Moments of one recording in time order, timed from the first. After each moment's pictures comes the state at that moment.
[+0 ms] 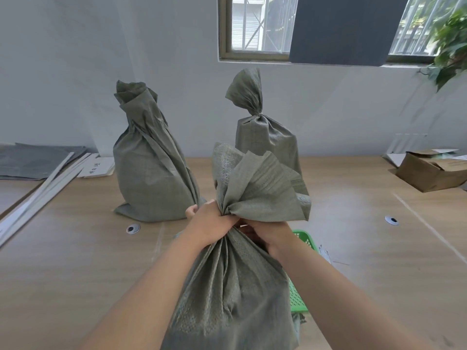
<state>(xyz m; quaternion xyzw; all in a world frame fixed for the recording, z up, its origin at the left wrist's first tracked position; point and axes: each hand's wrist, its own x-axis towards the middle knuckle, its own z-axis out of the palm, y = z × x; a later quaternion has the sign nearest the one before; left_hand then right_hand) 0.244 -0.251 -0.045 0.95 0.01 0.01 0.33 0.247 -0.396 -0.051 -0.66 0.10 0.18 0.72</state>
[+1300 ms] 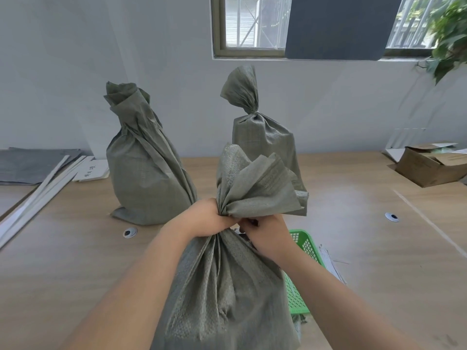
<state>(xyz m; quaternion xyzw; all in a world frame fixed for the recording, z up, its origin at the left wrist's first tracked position) 0.265 -0.240 -0.021 0.95 -0.07 -0.12 0.27 0.253 -0.408 -0.065 -0.89 -0.14 -0.12 0.42</state>
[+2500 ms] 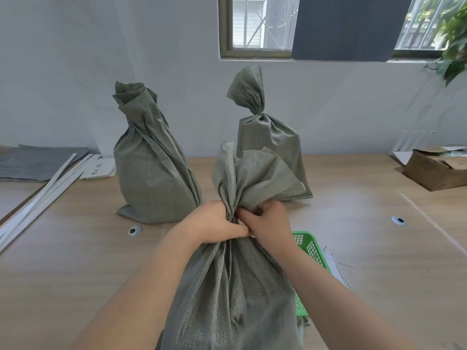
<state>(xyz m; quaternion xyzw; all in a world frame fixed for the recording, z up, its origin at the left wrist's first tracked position) 0.237 -0.249 -0.005 0.93 -0.03 -0.10 0.34 0.257 -0.396 -0.050 -0.83 -0.05 -0.07 0.55</state>
